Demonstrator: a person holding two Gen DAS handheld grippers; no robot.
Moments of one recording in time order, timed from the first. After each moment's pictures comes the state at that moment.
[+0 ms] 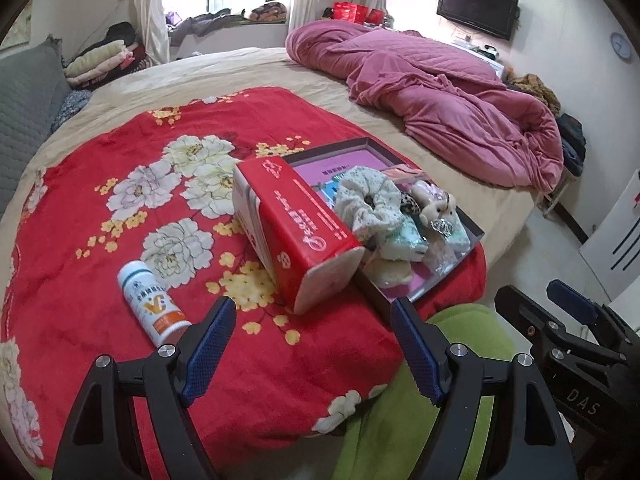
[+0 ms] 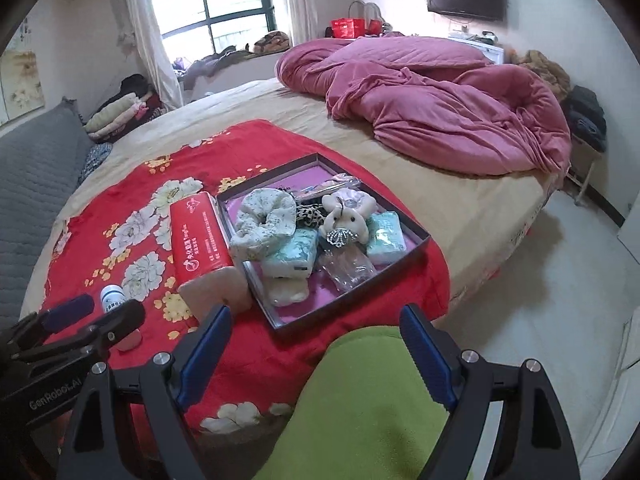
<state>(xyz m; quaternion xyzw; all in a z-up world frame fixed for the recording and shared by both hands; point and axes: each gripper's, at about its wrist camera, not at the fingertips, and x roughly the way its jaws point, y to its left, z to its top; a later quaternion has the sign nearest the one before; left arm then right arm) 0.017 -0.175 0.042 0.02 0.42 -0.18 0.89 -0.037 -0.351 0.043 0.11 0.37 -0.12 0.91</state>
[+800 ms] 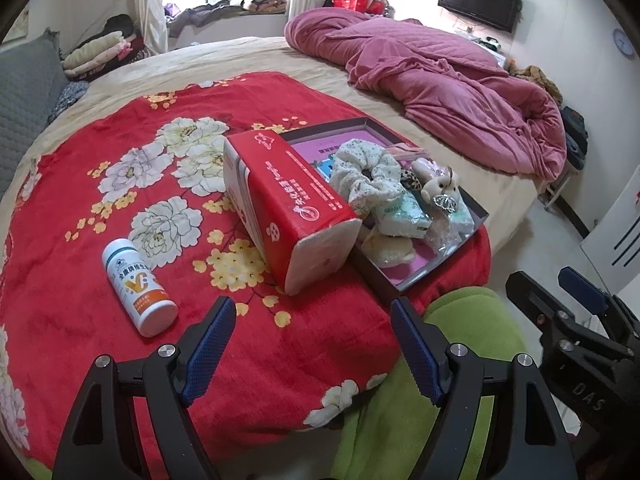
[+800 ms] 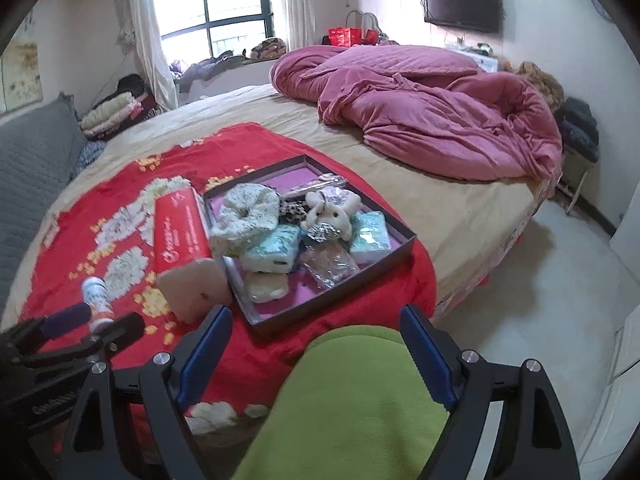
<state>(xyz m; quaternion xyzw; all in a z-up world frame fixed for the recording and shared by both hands) 0.012 -0.185 0.017 0.03 0.44 -0.18 0.88 -0.043 -0.356 0.025 0.08 0.36 -0.14 0.92</state>
